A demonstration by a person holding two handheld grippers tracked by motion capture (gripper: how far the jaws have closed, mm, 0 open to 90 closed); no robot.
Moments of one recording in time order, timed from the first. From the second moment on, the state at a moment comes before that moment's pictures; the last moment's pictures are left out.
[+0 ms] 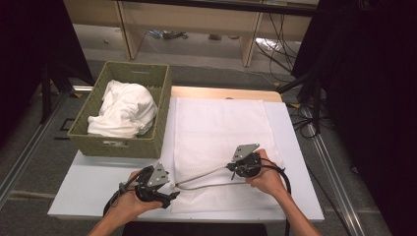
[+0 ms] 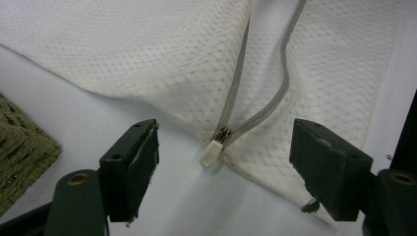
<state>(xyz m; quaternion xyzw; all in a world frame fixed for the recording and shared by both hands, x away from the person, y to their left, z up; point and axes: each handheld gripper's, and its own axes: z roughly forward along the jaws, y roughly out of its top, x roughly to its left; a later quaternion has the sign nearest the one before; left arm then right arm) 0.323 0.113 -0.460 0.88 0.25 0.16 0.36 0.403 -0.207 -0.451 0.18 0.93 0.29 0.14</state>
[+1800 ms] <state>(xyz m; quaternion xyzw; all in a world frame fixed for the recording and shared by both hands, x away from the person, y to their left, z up) 0.382 0.176 -0.370 0.78 0.36 0.26 0.44 0.405 -0.202 -0.403 0.16 0.90 0.34 0.23</state>
